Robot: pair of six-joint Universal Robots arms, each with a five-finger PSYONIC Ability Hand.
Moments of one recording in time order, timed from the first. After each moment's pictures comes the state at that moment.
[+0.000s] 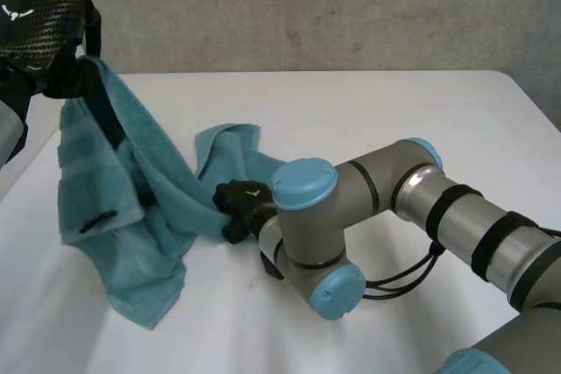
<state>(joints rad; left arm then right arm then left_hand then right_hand) 4.50 -1.42 -1.67 3.29 -1.42 3.44 2.42 -0.46 0.69 0.11 1.48 3.41 1.12 1.20 1.19 1.20 0.96 0.89 1.06 1.16 1.16 0.96</state>
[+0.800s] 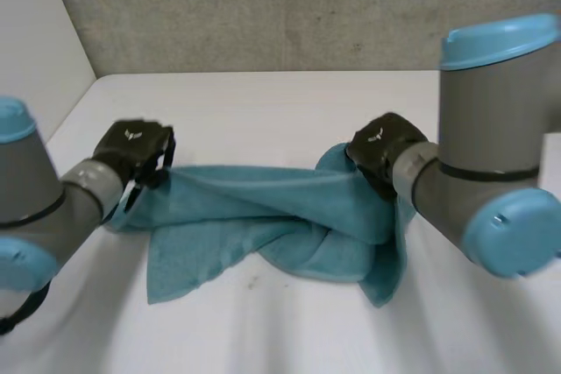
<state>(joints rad) 4.47 -1.99 -1.53 3.30 -1.37 3.46 2.14 -1.02 1.06 0.40 1.63 2.46 1.12 1.20 1.19 1.20 0.96 0.94 1.18 1.18 1.19 0.98</state>
